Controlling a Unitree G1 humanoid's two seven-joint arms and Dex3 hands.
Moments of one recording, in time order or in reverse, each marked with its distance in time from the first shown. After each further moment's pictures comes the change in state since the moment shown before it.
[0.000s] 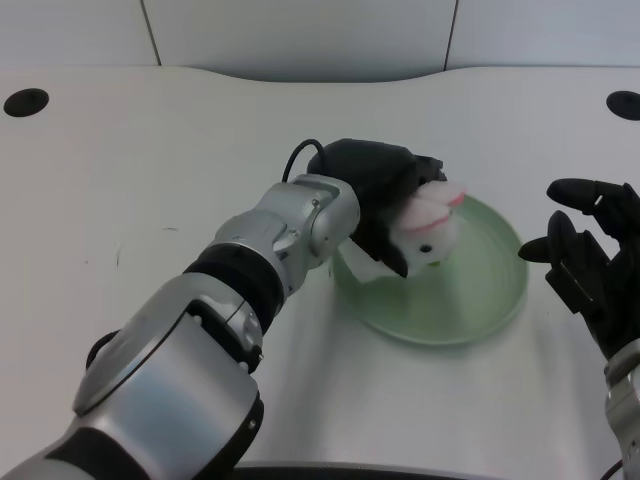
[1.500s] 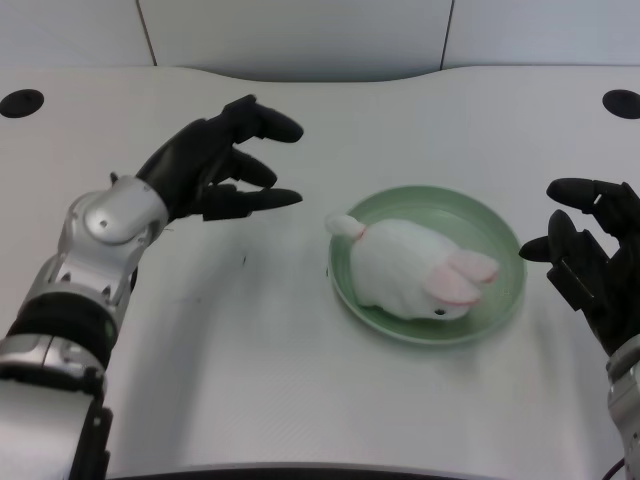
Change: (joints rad) left arm 0.271 0.300 0.536 -0.188 -0.587 -0.121 -0.438; right arm -0.031 -0.012 -0.017 0.061 0.001 -0.010 0.023
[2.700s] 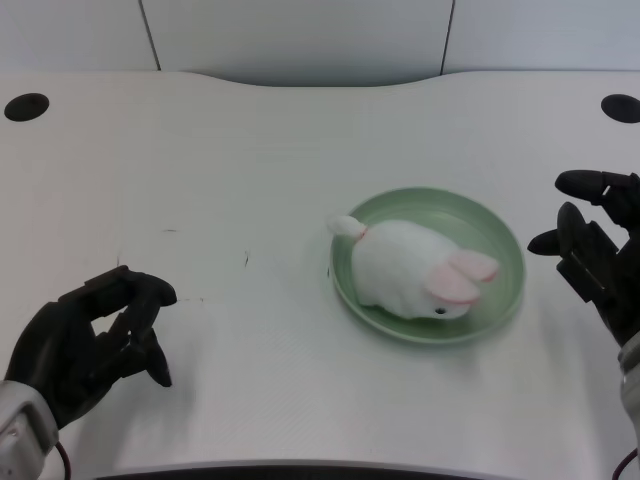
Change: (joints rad) left arm 0.800 0.020 0.250 -1.107 -0.478 0.827 0.068; right arm -0.028 -0.039 -0.014 0.021 0.007 0.000 0.014
